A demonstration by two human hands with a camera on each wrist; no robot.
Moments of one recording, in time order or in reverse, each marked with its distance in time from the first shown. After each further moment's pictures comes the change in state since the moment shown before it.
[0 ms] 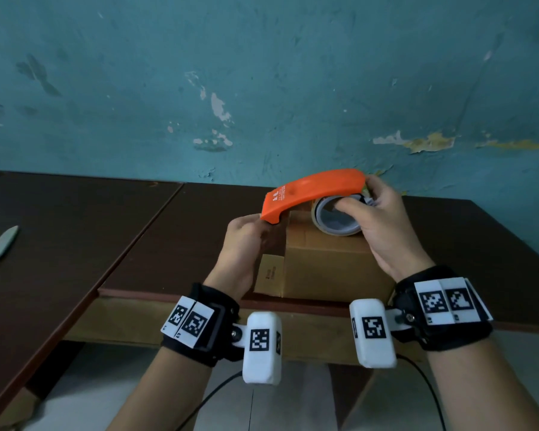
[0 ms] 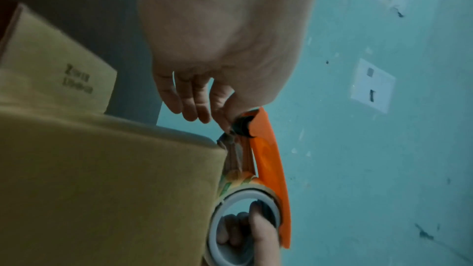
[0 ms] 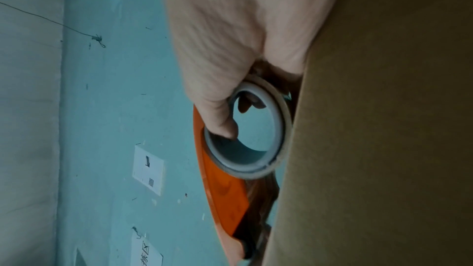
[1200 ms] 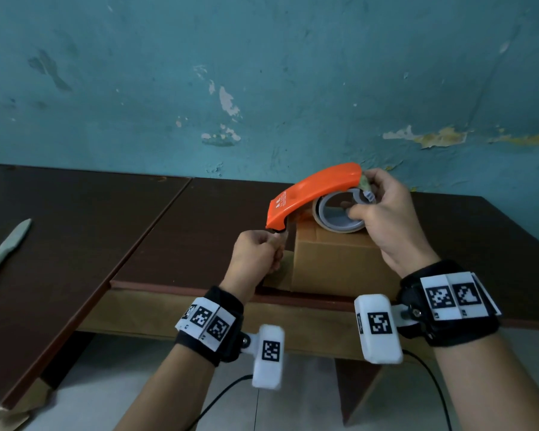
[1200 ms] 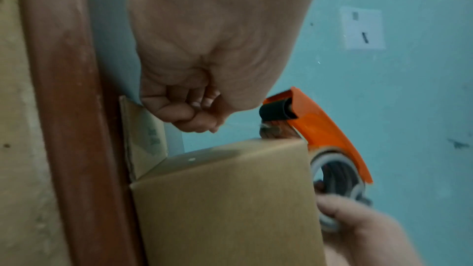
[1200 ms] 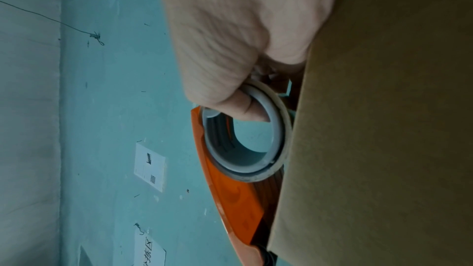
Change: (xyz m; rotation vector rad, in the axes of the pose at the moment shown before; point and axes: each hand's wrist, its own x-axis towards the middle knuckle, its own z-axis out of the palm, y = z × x) left_hand -0.002 -0.025 -0.013 0.335 0.018 -0.110; right_hand -0.006 -0.007 0.008 -0.154 0.020 0.063
